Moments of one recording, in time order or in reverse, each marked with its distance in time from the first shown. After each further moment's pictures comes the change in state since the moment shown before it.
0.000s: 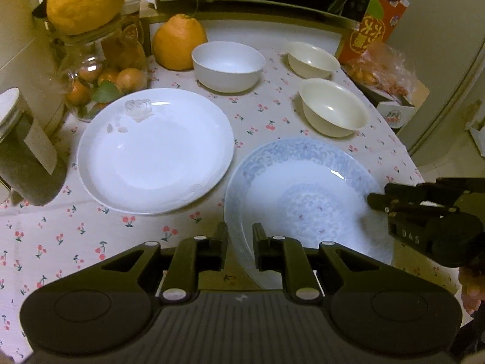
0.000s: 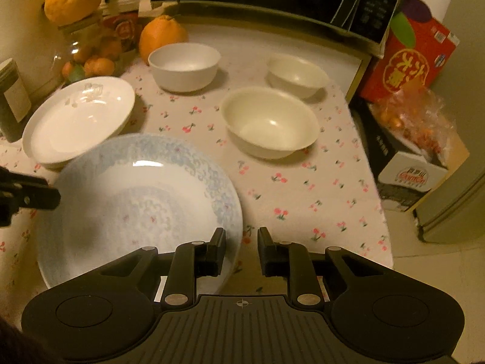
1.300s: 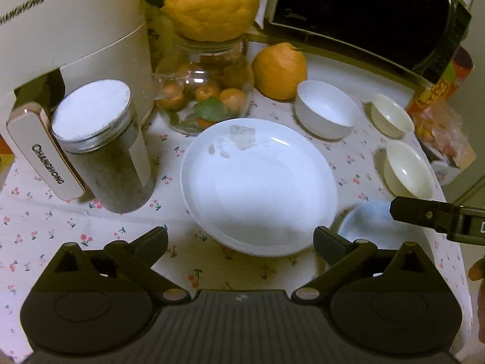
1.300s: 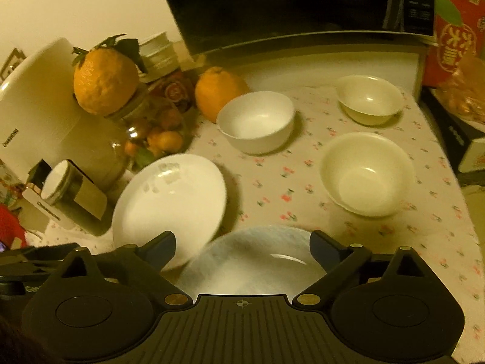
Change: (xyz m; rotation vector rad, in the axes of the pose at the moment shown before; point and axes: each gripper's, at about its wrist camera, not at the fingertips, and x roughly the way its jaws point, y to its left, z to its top) left arm -0.012 0.079 0.020 -0.224 -0.070 0.125; right arm -0.001 0.025 0.080 0.225 -0.033 0.357
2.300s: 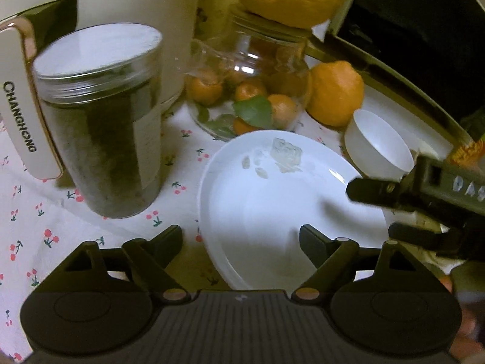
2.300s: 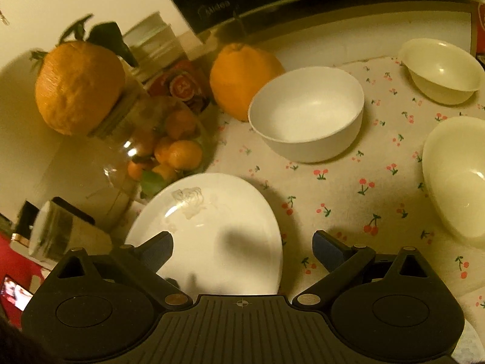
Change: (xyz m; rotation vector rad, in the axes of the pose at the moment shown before) left arm 0.049 0.031 0.005 -0.219 -0.098 0.032; right arm 0.110 0.011 0.025 0.123 0.043 0.108
